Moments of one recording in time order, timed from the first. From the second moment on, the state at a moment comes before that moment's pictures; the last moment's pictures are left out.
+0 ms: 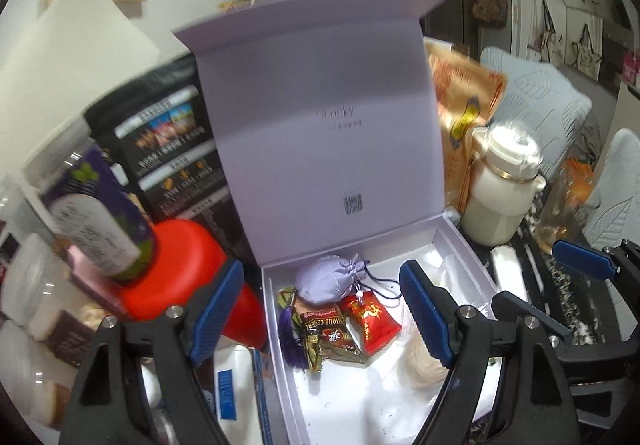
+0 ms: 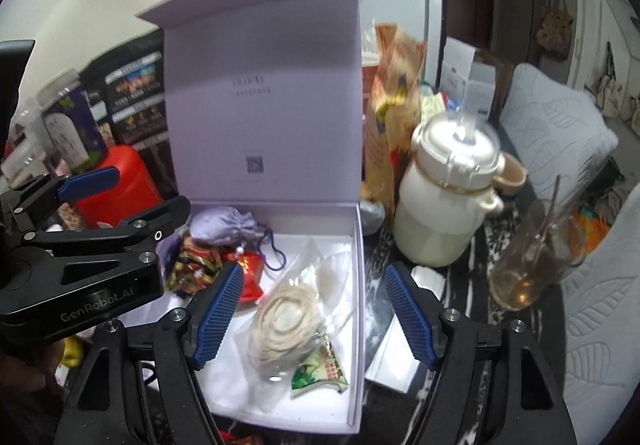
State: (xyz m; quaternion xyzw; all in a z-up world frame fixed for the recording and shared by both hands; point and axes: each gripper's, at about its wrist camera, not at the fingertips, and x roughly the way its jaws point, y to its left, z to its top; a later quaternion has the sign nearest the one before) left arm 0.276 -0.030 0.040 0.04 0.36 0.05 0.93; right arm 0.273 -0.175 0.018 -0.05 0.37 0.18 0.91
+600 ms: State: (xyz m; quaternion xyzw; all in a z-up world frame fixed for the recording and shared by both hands) left arm 0.171 -0.027 0.135 0.03 0.27 0.01 0.96; right arm 0.185 -0.196 0.109 -0.04 0.27 0.17 0.95
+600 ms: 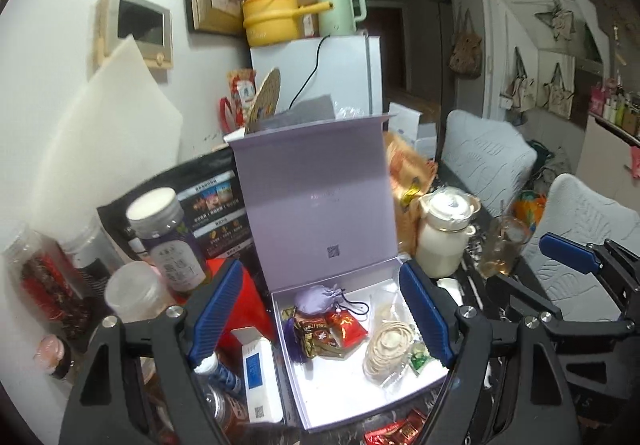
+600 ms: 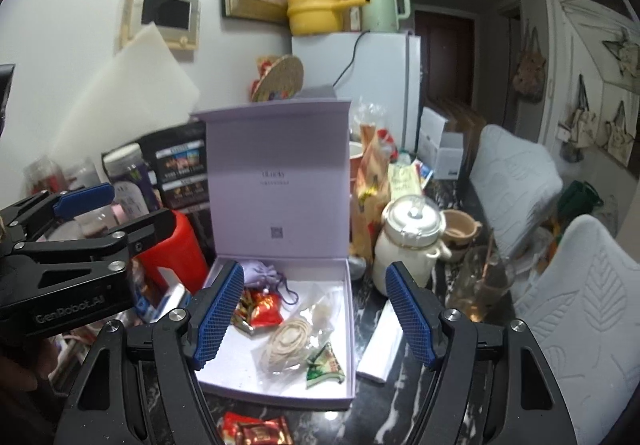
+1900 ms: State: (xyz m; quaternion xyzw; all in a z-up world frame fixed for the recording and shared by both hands) left arm 0.033 -0.010 0.069 -0.01 0.29 -0.08 0.95; right arm 0.031 -0.211 0.047 -0.03 0.29 0.16 0.94
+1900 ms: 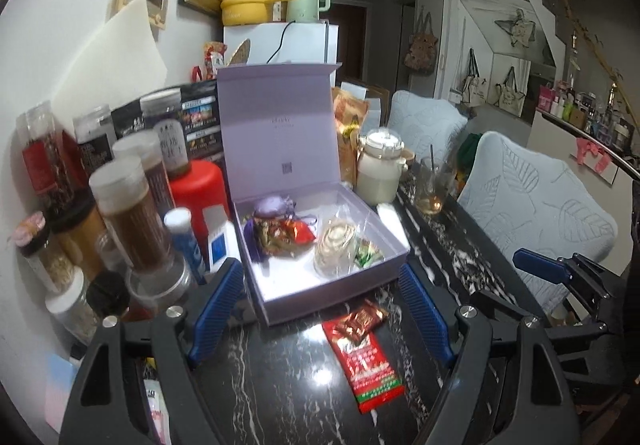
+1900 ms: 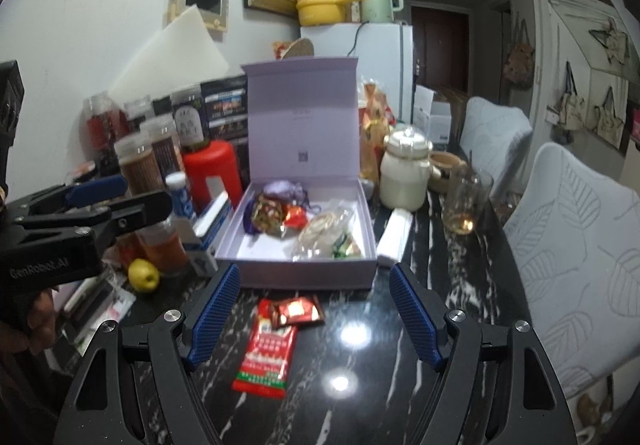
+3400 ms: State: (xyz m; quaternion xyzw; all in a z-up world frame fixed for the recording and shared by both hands) left arm 0.079 0.052 -0.066 -0.11 0.42 -0.09 0.90; right arm 0.100 -0.153 -0.106 -0.03 0.46 0.18 0.87
